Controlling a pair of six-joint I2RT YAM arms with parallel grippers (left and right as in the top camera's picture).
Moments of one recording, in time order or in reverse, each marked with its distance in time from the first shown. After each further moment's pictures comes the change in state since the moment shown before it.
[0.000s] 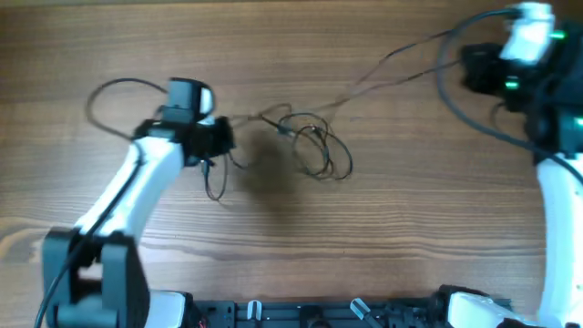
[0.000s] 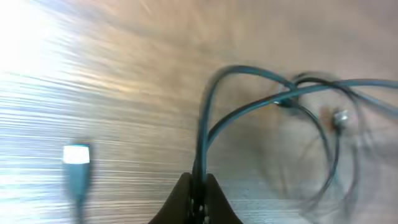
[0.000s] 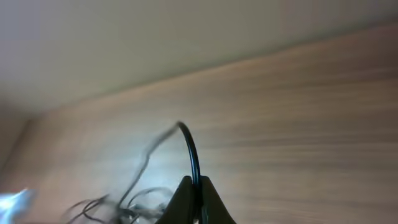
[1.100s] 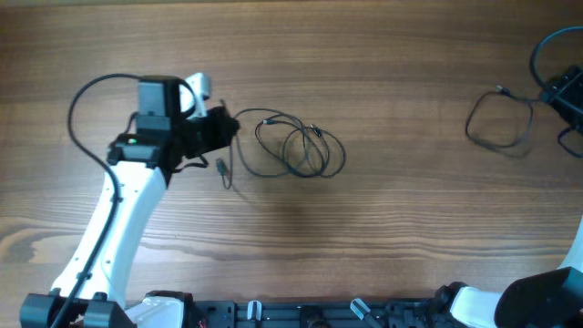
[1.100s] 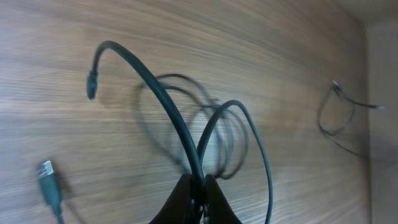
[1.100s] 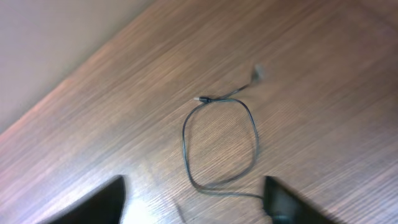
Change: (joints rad) left arm 0.006 -0.206 -0.002 0.034 0.254 0.000; right arm -0.342 0.143 0.015 -0.114 0.188 -0.009
